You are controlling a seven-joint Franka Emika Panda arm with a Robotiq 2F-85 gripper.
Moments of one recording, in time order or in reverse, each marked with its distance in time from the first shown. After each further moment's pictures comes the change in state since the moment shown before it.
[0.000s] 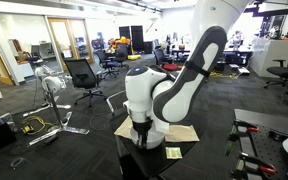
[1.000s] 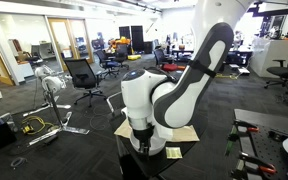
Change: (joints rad) arm 0.016 -0.006 0.046 0.005 0.000 -0.085 -0.001
